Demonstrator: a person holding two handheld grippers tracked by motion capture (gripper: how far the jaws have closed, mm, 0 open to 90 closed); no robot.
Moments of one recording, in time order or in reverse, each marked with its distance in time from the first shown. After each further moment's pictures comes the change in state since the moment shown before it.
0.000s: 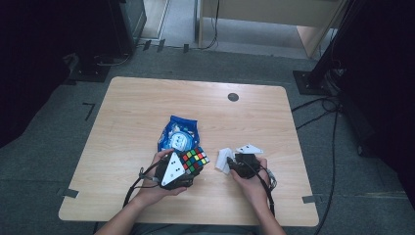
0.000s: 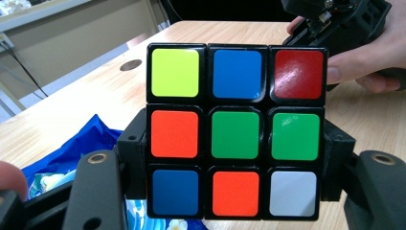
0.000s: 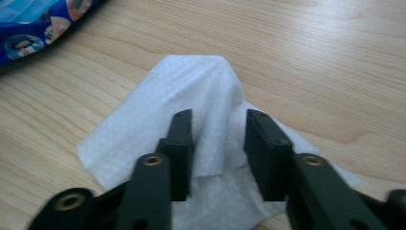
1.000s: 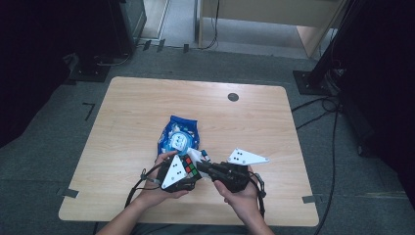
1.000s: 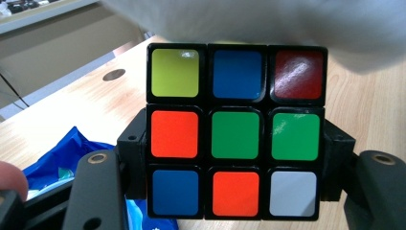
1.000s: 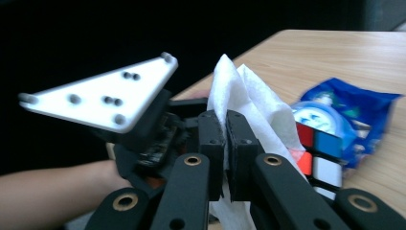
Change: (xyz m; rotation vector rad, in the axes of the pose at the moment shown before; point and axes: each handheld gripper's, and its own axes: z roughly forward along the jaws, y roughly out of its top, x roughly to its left) left arm -0.007 0.002 -0.001 -0.036 -0.055 -0.002; right arm 0.077 0.038 -0.098 -0.338 0.658 -0.017
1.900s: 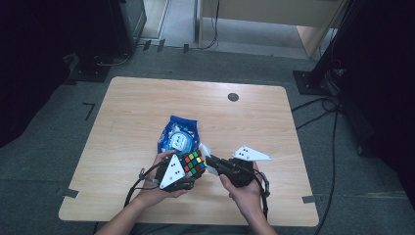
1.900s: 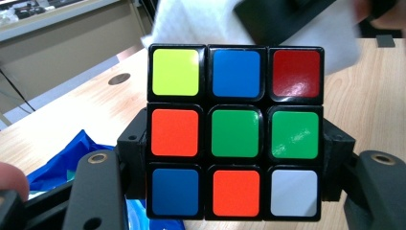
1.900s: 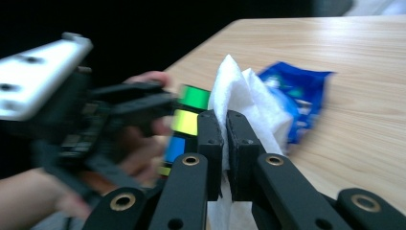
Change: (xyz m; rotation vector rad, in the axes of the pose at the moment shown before) left arm 0.002 0.001 -0.003 -0.012 0.009 0.012; right arm -0.023 -0.008 -0.003 0.014 -0.150 0.051
